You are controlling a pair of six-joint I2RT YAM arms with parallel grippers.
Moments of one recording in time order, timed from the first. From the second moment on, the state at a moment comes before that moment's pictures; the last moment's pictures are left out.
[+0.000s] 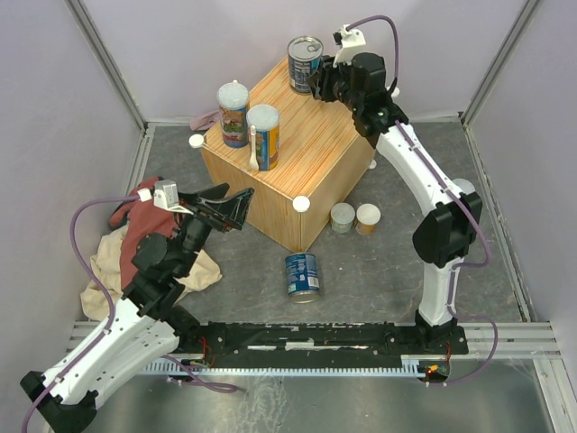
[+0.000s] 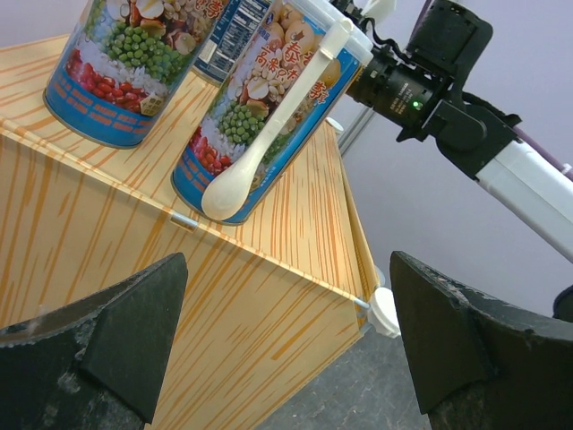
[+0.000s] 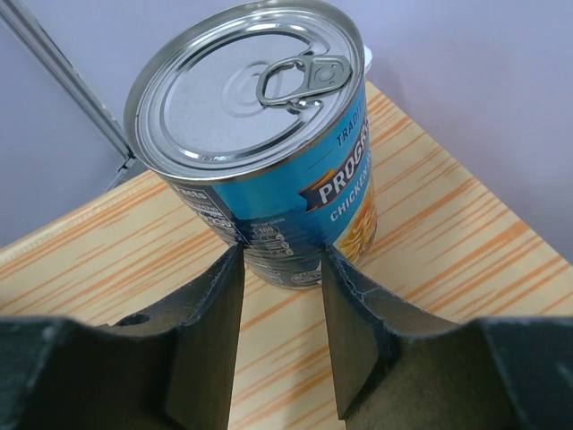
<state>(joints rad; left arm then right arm) -0.67 0.56 0.60 0.24 -0.21 -0.51 0.42 1.96 2.03 -0.14 -0.06 0.17</state>
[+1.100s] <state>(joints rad) -0.67 0.51 0.64 0.05 -0.24 -0.53 0.50 1.52 1.74 -0.22 0.03 0.20</state>
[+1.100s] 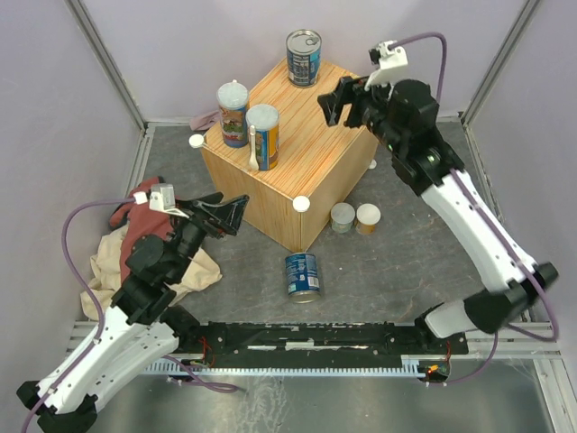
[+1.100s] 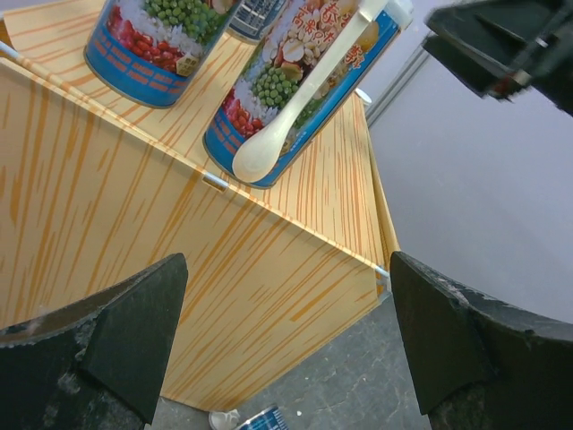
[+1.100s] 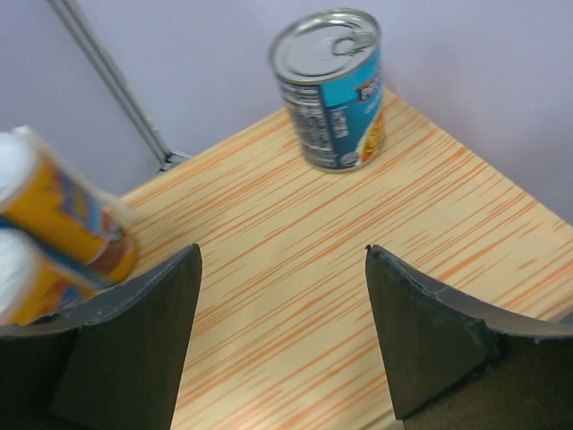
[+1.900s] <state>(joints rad) -0.67 0.38 0.66 -0.22 -0.28 -0.61 1.09 0.98 0.81 -0.39 0.39 0.53</state>
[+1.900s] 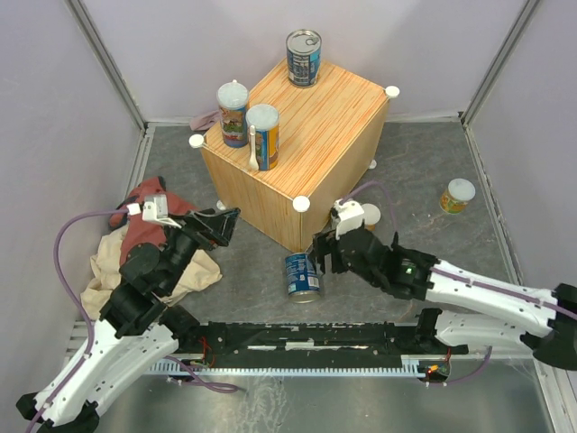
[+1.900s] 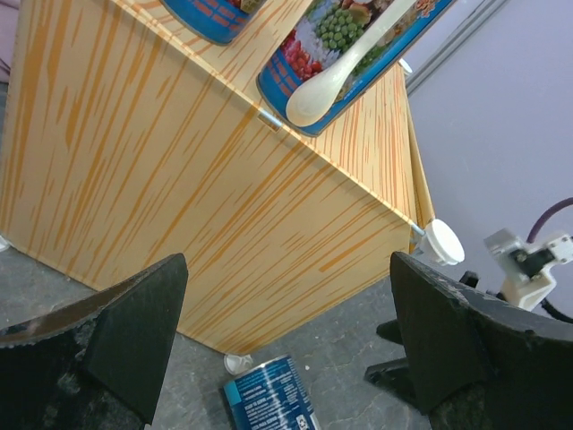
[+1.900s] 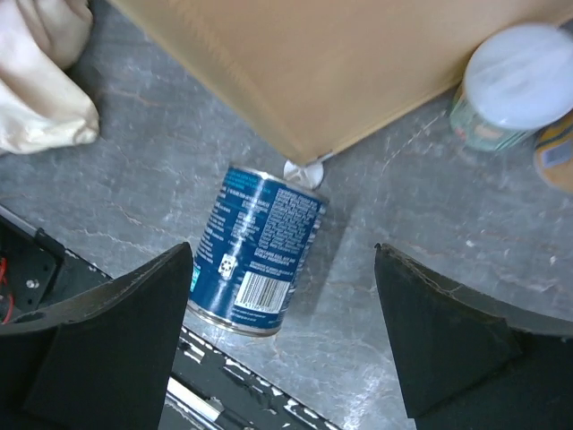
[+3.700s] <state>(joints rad) -0.67 0.29 0.54 -0.25 -0.20 -0.67 1.30 1.63 0.86 -0.15 0.56 1.01</state>
